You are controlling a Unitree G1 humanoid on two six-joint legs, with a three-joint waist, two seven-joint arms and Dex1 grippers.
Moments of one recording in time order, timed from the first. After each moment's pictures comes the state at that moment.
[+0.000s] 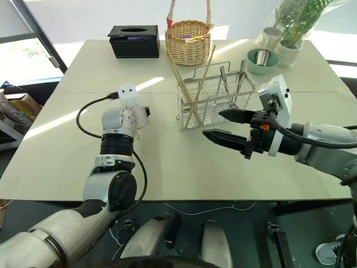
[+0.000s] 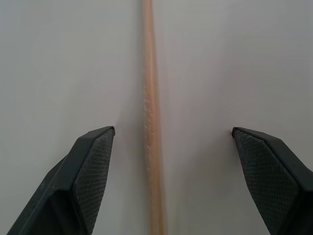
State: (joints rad) left arm -1.04 -0.11 0.42 0.51 -0.10 0.99 0.66; right arm -0.31 -1.04 -0.34 -0.54 1.42 1.01 0.44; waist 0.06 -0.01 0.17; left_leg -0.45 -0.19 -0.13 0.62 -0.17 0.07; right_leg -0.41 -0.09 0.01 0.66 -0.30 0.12
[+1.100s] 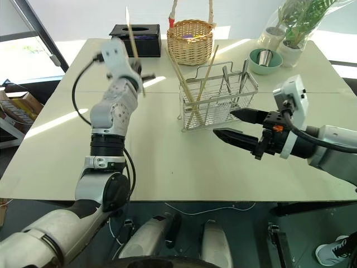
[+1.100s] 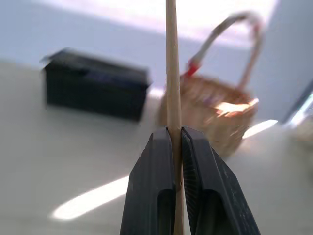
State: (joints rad) left arm -1.01 -0.05 0.22 0.28 -0.24 0.26 -0.04; right arm -0.20 -1.07 -0.48 -0.54 1.42 1.00 0.44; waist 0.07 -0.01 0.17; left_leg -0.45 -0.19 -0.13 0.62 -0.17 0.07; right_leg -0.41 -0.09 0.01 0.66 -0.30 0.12
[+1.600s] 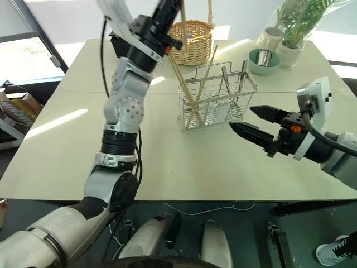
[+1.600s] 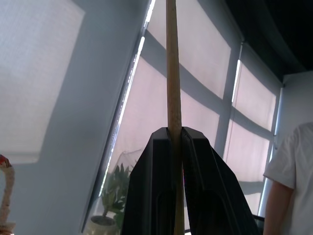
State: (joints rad) left arm -1.05 -0.14 0.15 0.38 -0.49 0.01 -0.53; right arm -0.07 -1.01 -0.61 -0.59 1.39 0.96 0.38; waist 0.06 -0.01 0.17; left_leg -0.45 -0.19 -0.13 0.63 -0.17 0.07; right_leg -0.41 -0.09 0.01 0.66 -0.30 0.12
